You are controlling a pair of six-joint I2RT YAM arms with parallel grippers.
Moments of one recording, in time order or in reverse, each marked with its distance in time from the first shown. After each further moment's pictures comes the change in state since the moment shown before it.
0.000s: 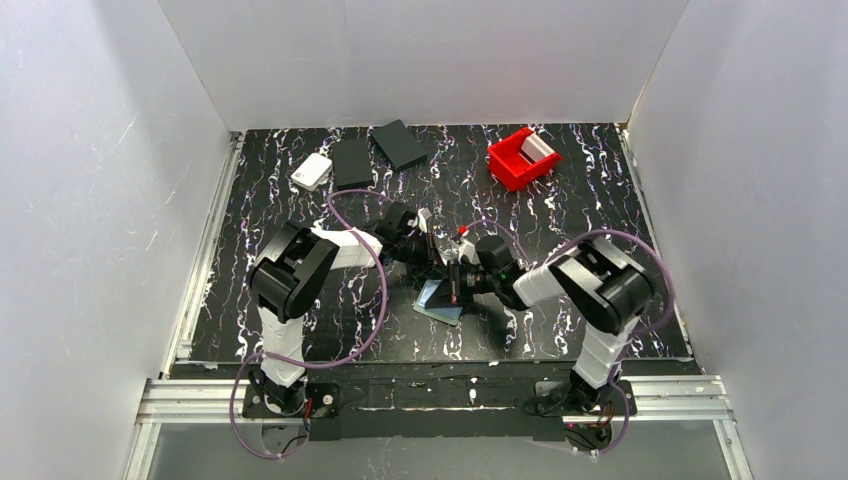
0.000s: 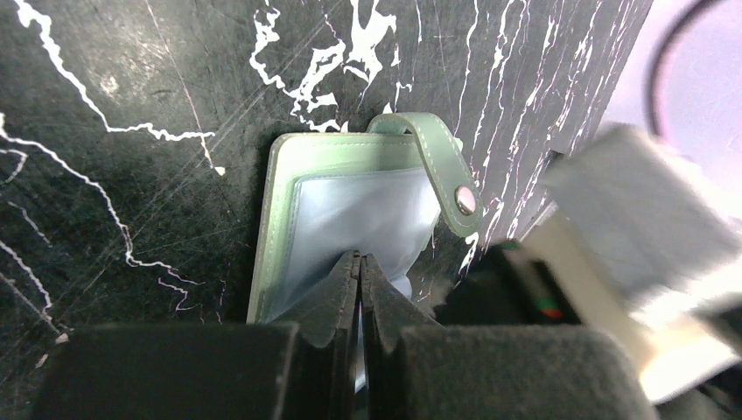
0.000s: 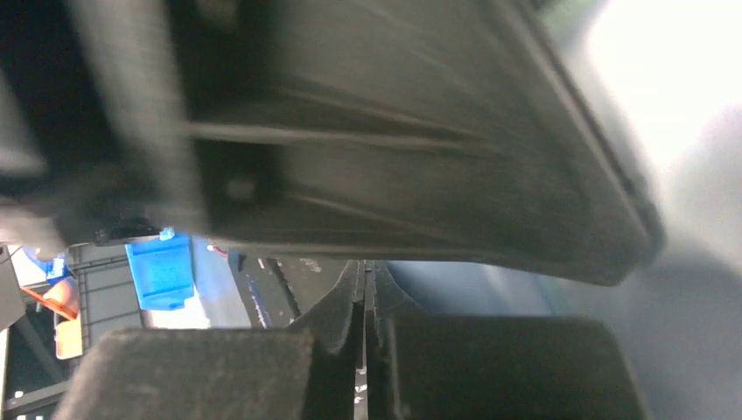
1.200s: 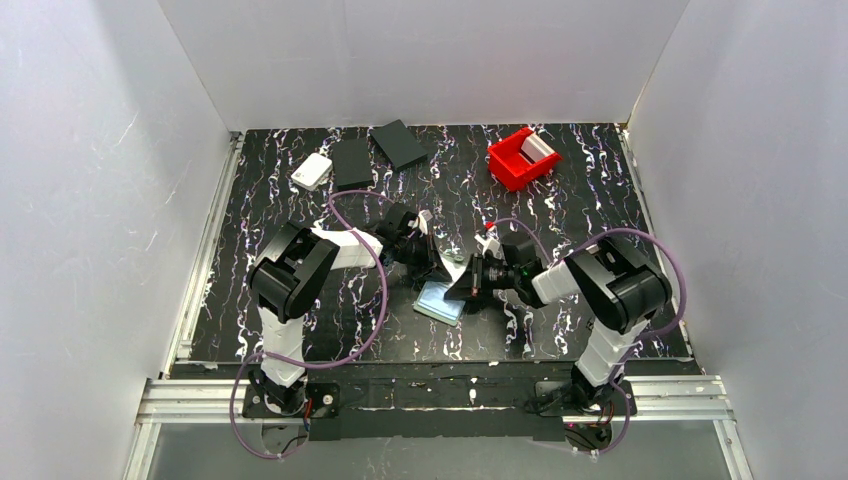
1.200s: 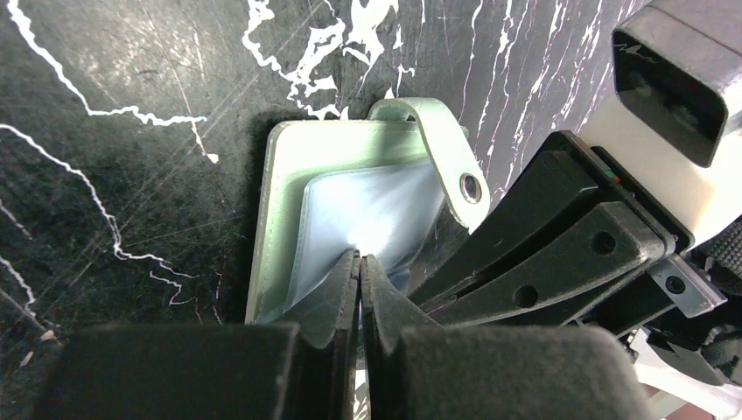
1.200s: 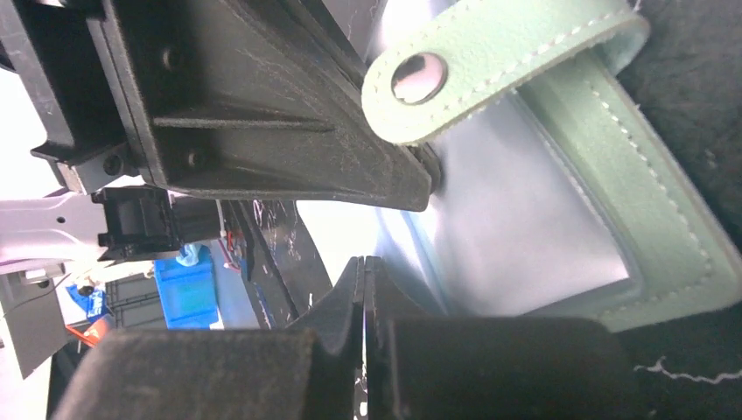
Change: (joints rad) left arm -0.002 0.000 0.000 -0.014 0.016 0.012; right arm -0.154 -0.011 -0.069 0.013 -0.050 -0.022
